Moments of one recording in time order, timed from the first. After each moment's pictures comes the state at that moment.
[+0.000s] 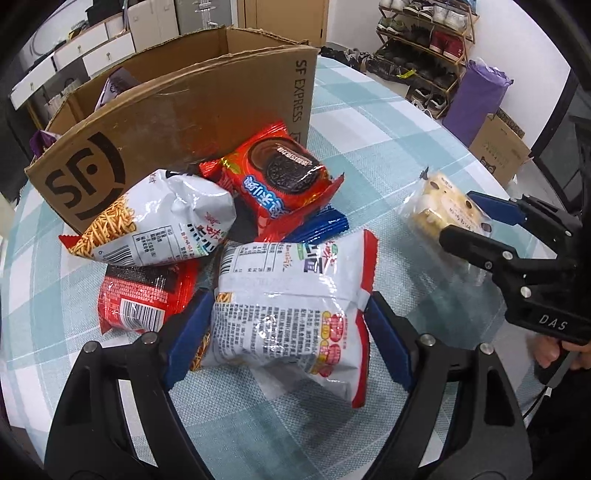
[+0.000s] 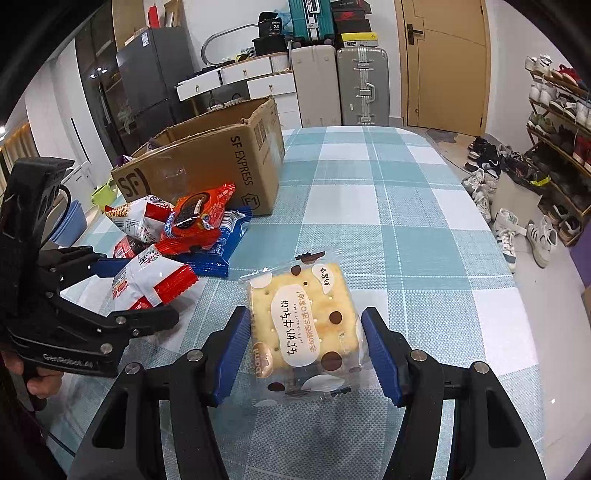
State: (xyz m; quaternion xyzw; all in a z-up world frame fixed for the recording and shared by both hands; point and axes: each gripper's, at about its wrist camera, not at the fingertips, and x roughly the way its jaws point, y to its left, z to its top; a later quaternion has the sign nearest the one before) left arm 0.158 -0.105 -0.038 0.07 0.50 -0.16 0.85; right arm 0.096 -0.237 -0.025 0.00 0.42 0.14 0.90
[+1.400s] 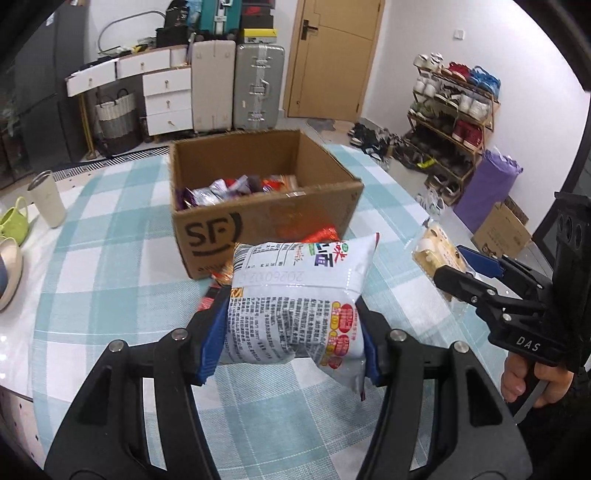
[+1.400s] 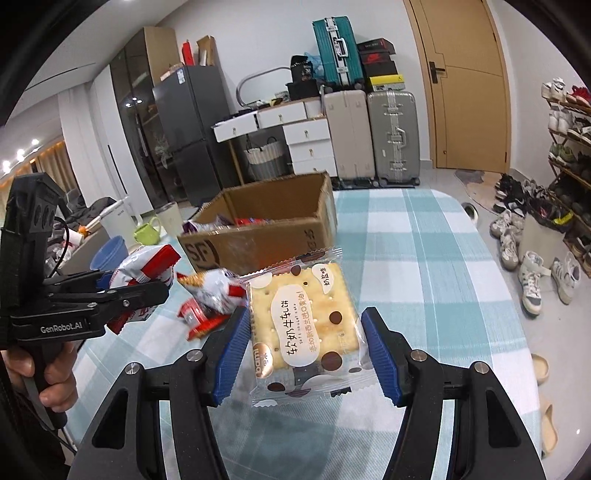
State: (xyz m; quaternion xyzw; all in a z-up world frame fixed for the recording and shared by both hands) left arm 0.090 -0.016 0.074 -0.03 0.38 -0.10 0.92; right arm 0.084 -0.209 0.051 0.03 0.33 0.21 0.92
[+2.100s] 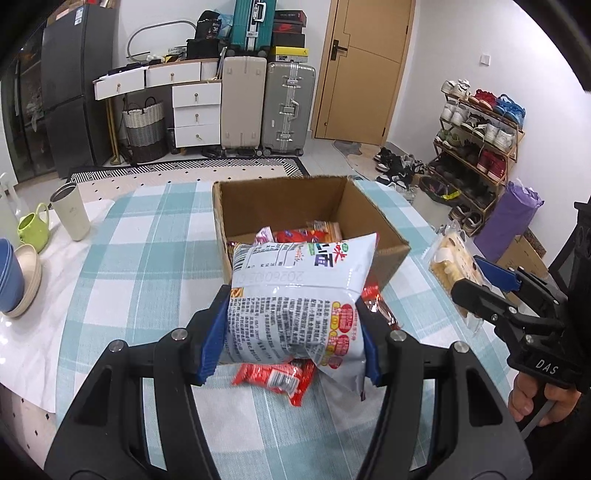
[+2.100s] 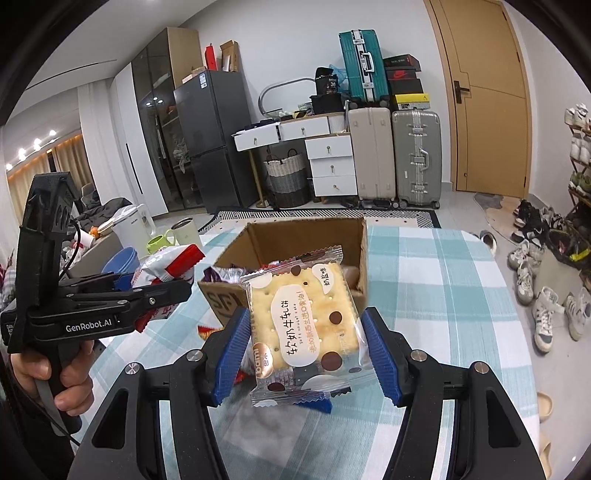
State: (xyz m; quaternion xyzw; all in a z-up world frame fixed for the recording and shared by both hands) left arm 0.127 0.019 0.113 -0.05 0.35 -0.05 0.93; right arm 0.125 -0.165 0.093 0.01 0.30 0.24 0.92
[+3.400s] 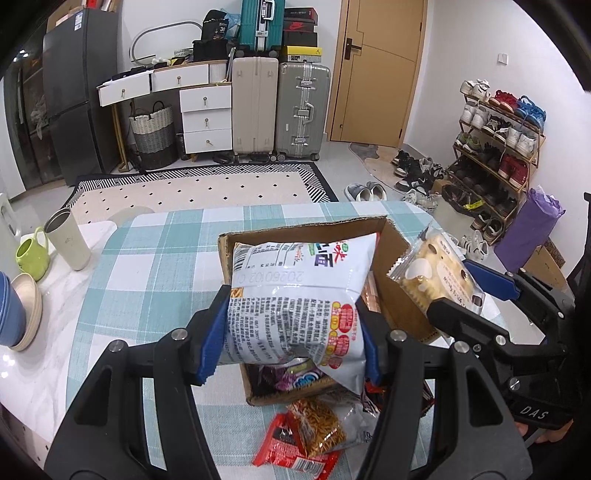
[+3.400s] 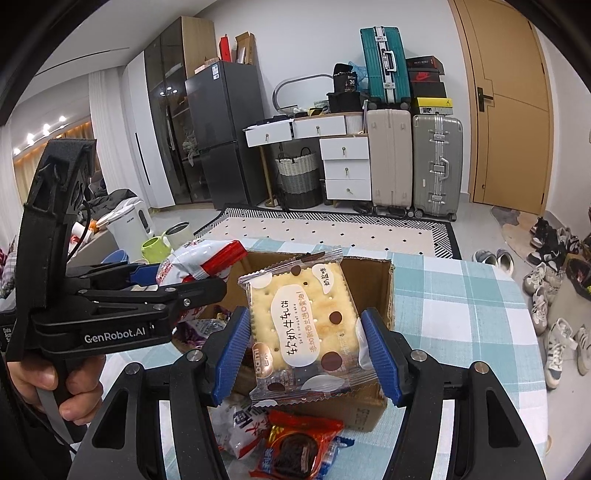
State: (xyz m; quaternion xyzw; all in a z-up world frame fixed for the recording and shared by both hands) left arm 0.252 0.025 0.109 -0.04 0.36 -0.03 0.93; right arm 0.227 -0.127 0.087 -0.01 0.30 0.27 0.91
